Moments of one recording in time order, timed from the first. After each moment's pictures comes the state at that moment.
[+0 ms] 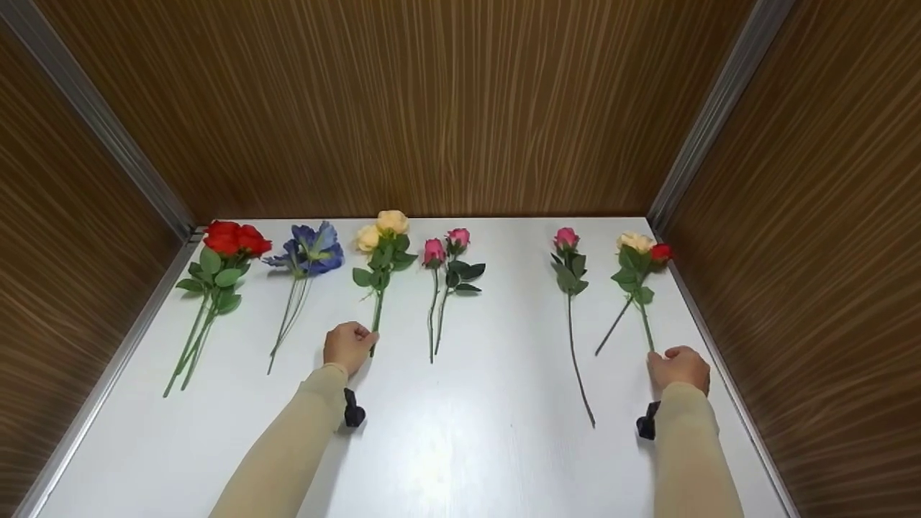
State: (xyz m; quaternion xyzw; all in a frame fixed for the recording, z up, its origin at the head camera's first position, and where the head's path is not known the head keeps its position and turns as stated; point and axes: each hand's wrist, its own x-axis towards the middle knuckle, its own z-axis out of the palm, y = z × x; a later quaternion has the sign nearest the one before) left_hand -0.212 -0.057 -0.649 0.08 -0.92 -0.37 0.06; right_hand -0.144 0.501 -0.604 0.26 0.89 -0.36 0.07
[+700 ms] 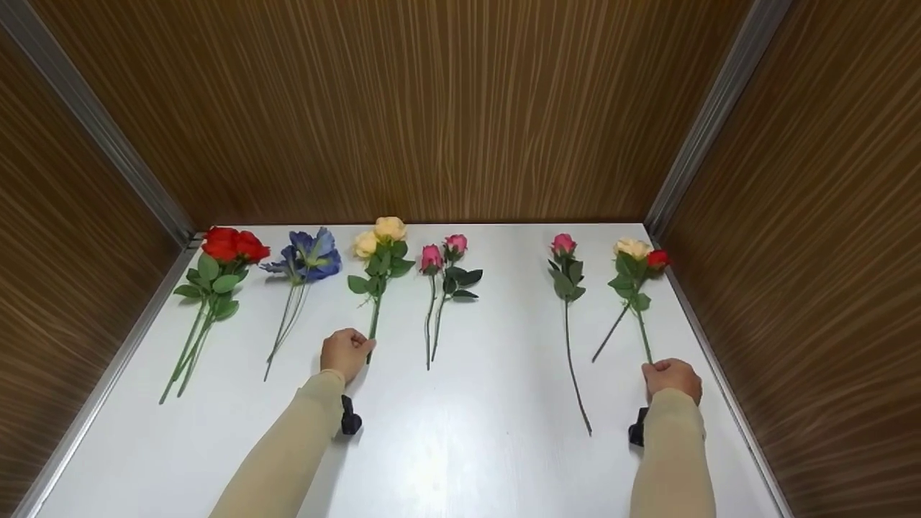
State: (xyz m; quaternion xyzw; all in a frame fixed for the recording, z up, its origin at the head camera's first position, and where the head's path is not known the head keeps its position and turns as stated) left_hand -0.210 -0.054 -0.649 0.10 -0.92 -0.38 0.04; right_hand -0.140 0.490 -0.607 0.26 0.89 -0.36 0.07
